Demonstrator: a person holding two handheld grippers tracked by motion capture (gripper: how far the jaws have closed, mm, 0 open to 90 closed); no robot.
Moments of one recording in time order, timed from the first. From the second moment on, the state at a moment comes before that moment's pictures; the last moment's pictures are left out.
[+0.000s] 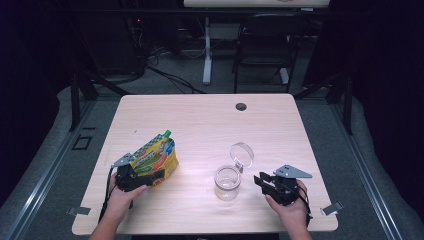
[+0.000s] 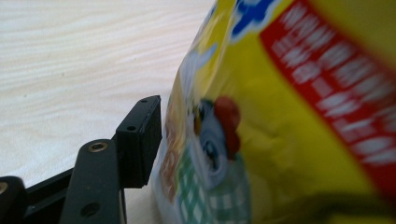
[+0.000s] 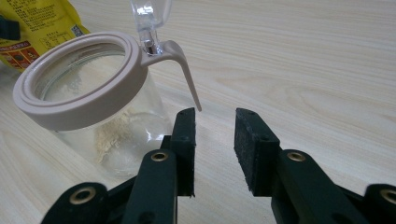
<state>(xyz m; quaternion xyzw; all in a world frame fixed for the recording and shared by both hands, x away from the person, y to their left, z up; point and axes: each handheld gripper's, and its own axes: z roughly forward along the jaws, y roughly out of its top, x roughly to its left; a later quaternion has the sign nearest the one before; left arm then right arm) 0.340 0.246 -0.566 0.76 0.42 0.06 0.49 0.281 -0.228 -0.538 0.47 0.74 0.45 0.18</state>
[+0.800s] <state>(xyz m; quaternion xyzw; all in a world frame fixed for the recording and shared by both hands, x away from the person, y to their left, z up) 0.340 0.245 -0.576 0.75 0.42 0.07 0.50 0.282 -0.227 -0.539 0.46 0.75 0.44 0.18</state>
